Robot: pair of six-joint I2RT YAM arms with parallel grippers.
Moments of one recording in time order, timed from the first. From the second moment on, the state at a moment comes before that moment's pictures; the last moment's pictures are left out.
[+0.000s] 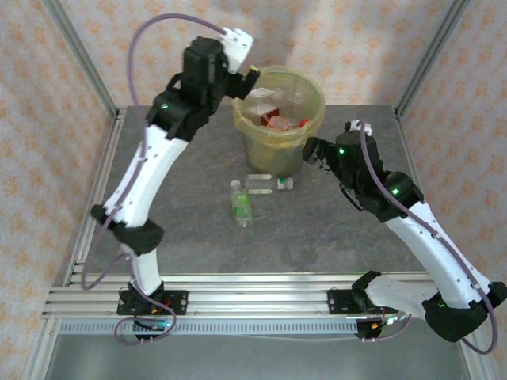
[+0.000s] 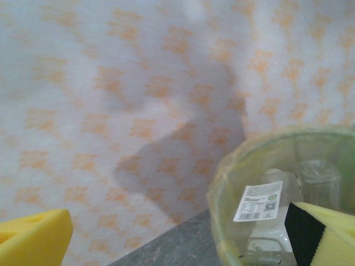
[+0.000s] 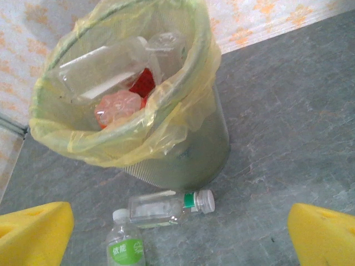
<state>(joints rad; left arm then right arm) -0.55 1.79 2.38 -0.76 -0.43 0.31 0.61 1.08 1.35 -0.83 0.36 0.66</state>
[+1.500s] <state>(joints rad) -0.43 0.77 0.87 -0.60 -0.85 -0.67 1.02 1.85 1.49 -0.80 0.24 0.73</state>
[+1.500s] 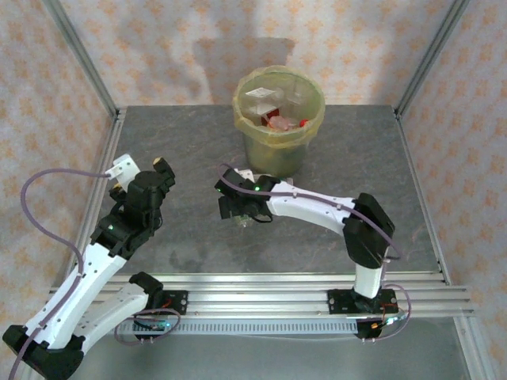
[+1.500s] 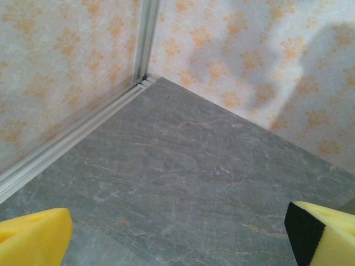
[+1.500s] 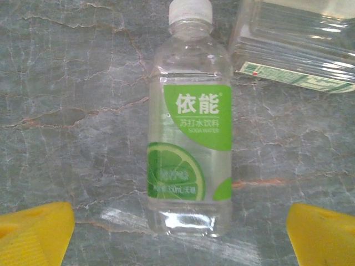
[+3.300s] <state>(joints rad) -0.42 0.77 0.81 -0.73 -1.02 -0.91 0.99 2.19 1.70 -0.86 0.17 0.68</state>
